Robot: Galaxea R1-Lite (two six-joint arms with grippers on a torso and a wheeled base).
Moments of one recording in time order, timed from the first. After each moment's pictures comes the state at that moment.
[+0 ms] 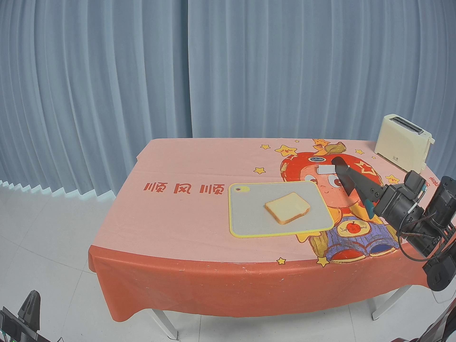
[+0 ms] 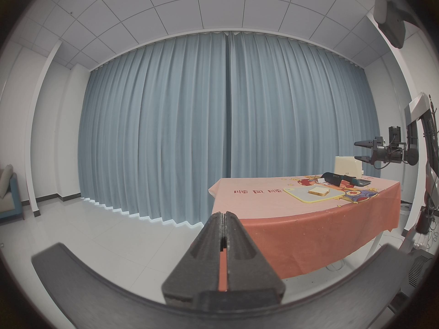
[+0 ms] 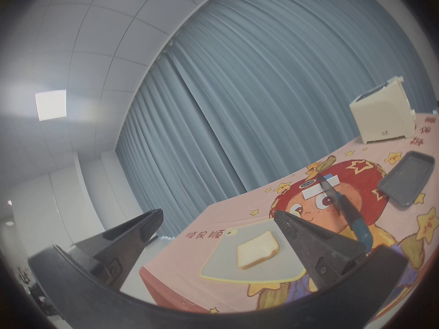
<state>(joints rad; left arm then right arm) 0.00 0.02 -0.02 0.00 0.00 -0.01 0.28 1.73 -0.22 -1.55 0.21 0.57</state>
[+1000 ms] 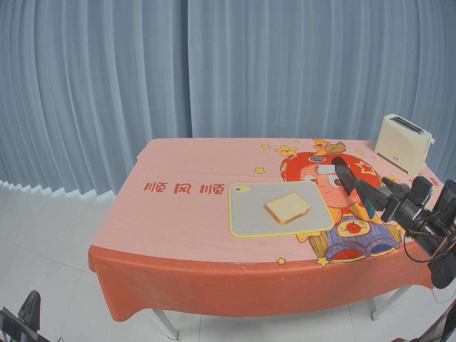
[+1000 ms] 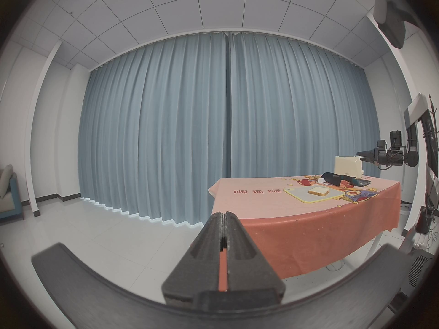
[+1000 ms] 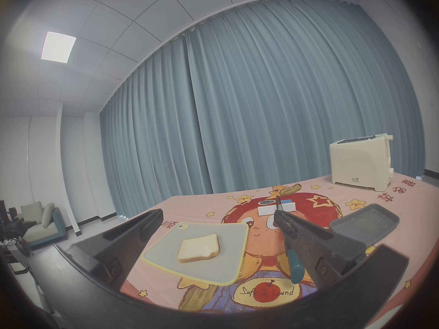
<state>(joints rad) 0.00 0.02 -0.02 0.00 0.00 -0.01 0.13 1.75 -0.17 -1.55 0.22 0.23</state>
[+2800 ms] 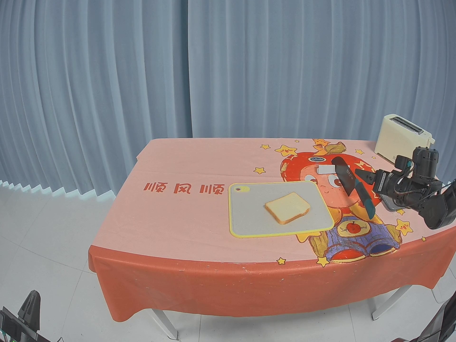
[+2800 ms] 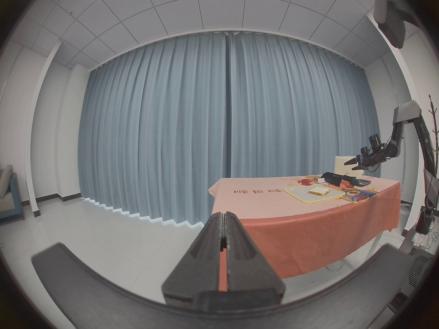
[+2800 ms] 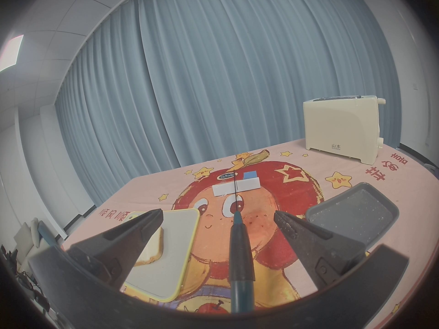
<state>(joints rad) 0.00 0.02 -0.02 0.00 0.00 -0.01 -0.02 1.91 -0.71 -0.84 0.21 0.24</state>
